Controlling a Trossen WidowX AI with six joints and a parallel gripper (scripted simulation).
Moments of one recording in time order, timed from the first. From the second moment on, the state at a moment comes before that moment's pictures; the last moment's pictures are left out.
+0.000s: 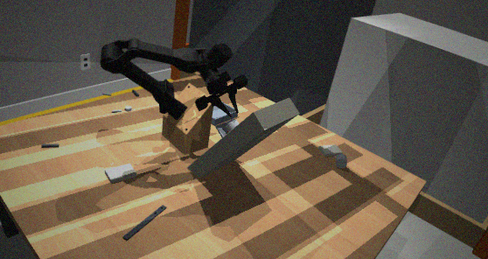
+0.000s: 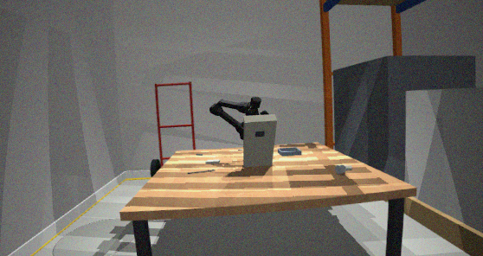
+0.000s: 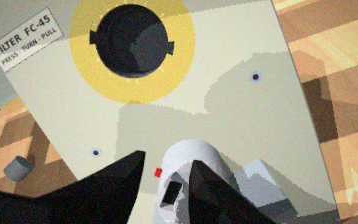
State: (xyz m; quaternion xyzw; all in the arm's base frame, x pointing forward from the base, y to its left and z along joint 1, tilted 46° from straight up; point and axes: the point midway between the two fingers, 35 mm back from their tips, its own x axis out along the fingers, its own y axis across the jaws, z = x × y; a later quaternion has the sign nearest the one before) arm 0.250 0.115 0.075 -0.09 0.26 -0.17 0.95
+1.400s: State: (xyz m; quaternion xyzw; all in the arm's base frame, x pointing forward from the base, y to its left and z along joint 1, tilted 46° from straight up) arm 0.243 0.115 0.072 -0.35 0.47 -0.16 0.79
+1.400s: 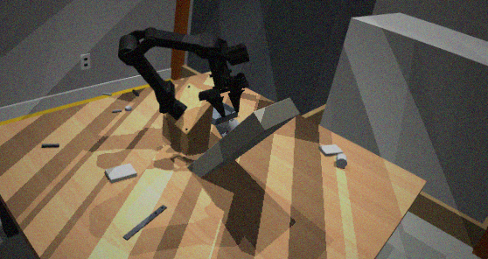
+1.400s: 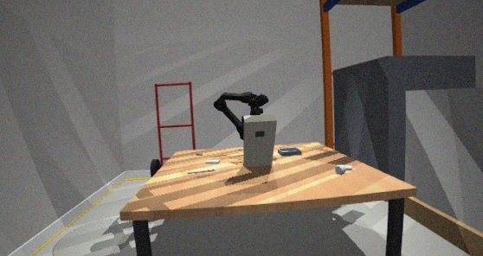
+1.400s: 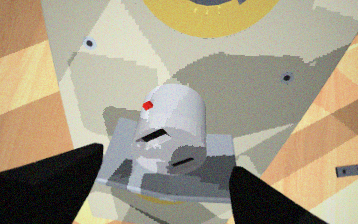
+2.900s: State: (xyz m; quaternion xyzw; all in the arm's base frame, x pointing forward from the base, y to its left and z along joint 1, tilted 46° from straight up) arm 0.264 0.093 0.050 -0.36 0.48 -0.16 0.79
